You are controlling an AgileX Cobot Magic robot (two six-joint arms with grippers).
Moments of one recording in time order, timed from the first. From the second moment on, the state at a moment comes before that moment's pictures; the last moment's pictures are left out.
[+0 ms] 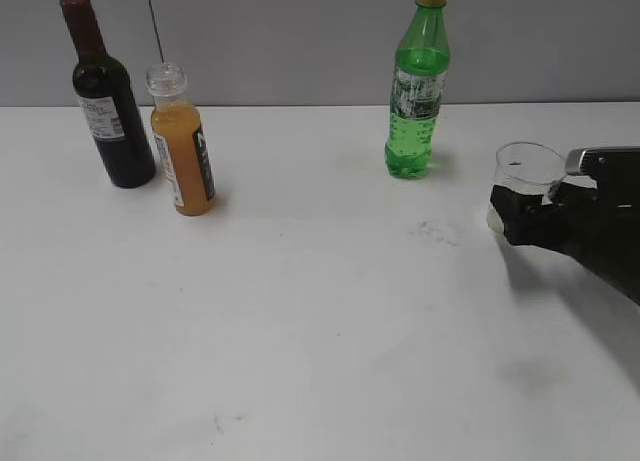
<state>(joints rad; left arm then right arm) -0.08 -0.01 -0.49 -0.07 1.09 0.01 0.05 2.08 -0.52 -0.23 -1.21 0.06</state>
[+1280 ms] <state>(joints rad) -0.08 -0.01 -0.49 -0.07 1.09 0.01 0.05 2.25 -0.66 -0.28 -1.21 0.04</state>
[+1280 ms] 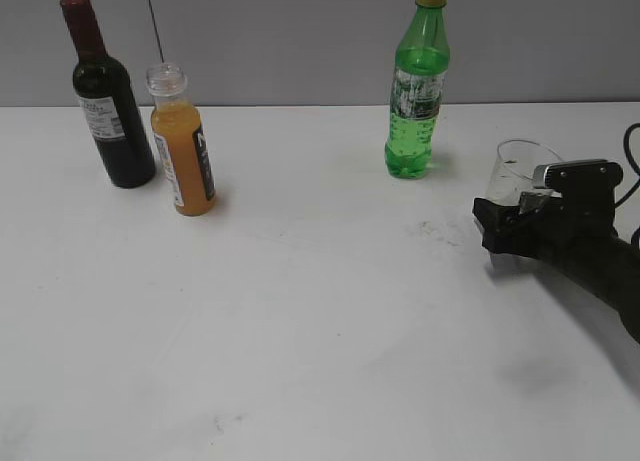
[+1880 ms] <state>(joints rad) -0.08 -0.01 -0.49 -0.07 1.09 0.01 0.05 2.22 -0.66 -0.37 -1.21 -0.03</state>
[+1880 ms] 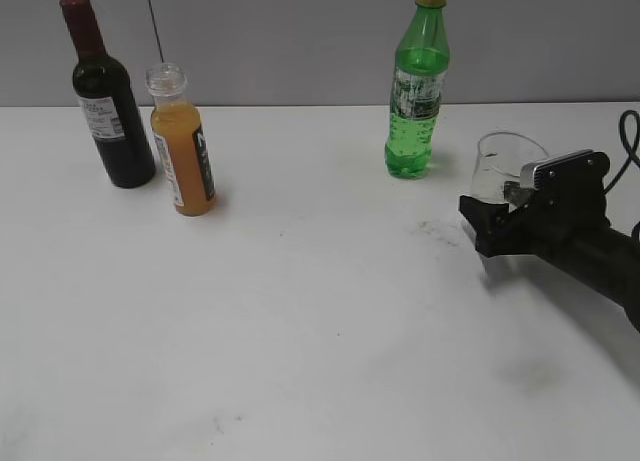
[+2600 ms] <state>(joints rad) -0.08 -0.01 -0.49 -0.07 1.09 0.01 0.07 2.15 -0.83 -1.18 -1.21 0.25</state>
